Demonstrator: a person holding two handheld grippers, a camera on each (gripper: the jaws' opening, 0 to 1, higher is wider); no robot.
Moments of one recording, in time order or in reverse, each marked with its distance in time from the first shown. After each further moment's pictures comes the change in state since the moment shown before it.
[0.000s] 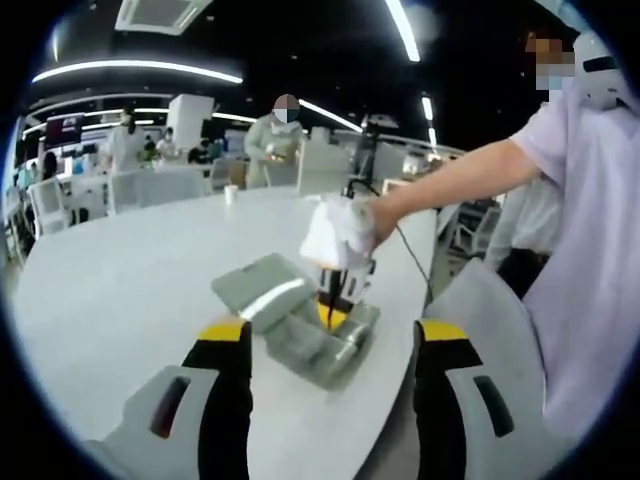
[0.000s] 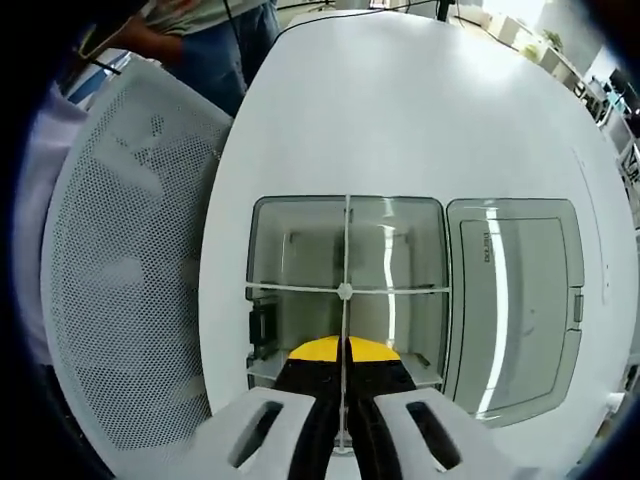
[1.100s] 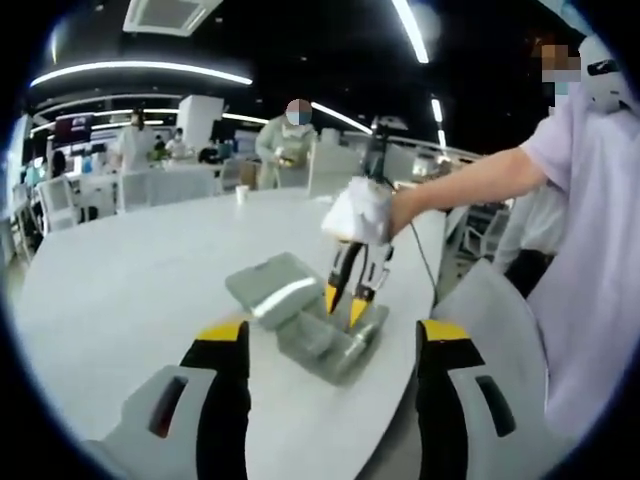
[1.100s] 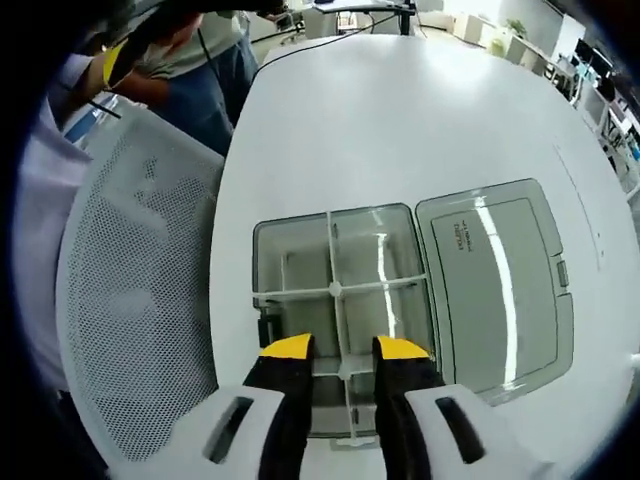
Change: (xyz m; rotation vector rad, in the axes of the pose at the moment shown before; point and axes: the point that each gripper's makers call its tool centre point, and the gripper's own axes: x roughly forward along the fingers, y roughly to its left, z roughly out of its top) left arm -0.011 0.010 -0.001 -0.011 -0.009 0.044; right arm -0.028 -0.004 0.005 0.170 -0.182 -0.026
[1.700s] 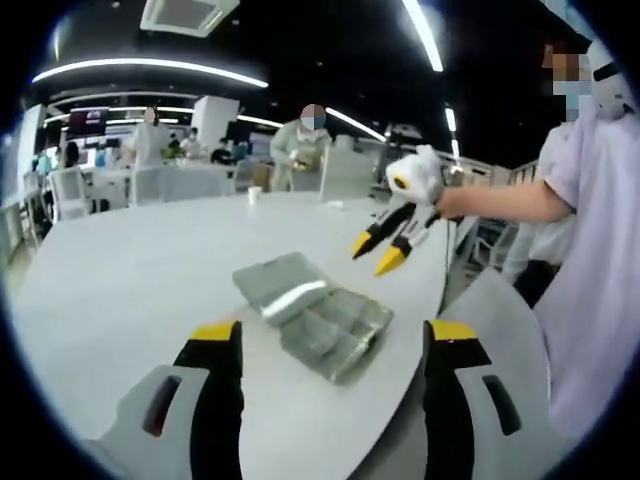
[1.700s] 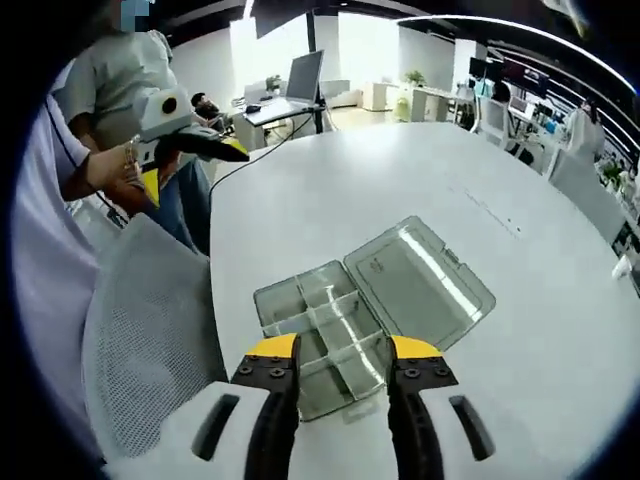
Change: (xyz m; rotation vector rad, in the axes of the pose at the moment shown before) left arm -0.005 0.001 -0.003 -0.045 -0.034 0.059; right arm -0.091 -0.001 -0.012 0.270 -0.421 -0.244
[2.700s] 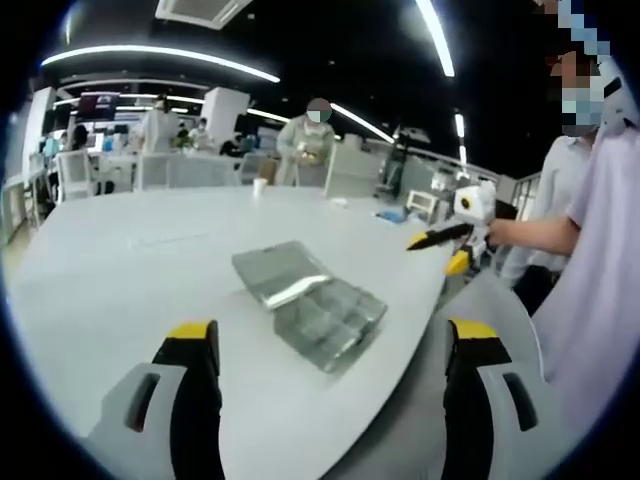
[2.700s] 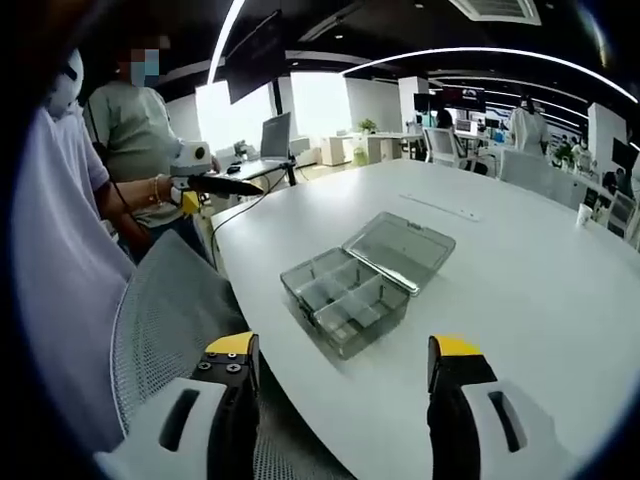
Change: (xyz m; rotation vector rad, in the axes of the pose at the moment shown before) left arm -0.009 -0.011 -0.017 -0.058 0.012 0.010; right arm -0.074 0.041 -0.072 0.138 -0.251 -0.080
